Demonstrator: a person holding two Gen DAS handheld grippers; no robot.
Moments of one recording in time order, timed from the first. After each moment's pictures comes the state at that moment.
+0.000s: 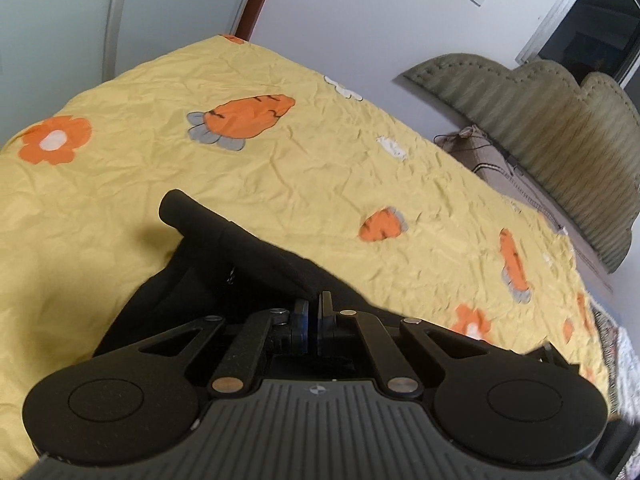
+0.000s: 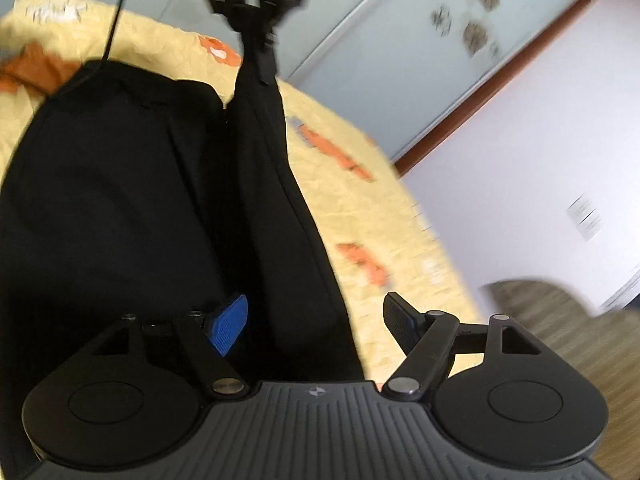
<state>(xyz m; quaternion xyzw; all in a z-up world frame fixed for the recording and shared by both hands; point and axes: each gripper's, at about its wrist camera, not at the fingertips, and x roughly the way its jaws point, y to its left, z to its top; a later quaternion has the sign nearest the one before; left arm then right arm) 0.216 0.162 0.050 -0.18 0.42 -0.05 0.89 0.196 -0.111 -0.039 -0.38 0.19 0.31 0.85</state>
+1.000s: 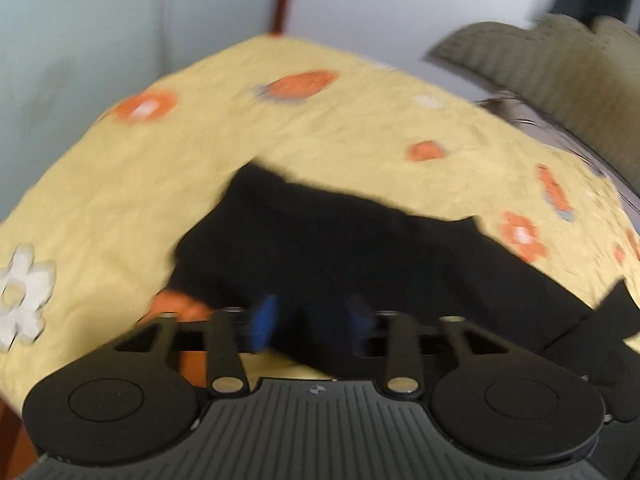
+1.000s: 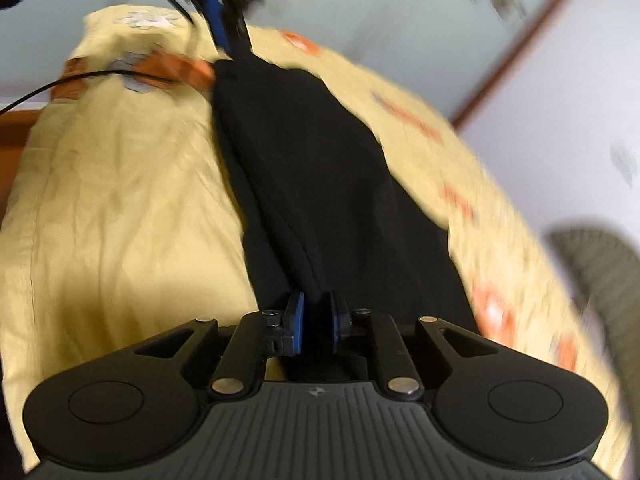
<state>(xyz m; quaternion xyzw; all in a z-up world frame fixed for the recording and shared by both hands) 0.092 0.143 0.038 -0.08 0.42 0.00 0.90 0.066 -0.143 -0.069 -0.35 0.29 0.31 0.84</state>
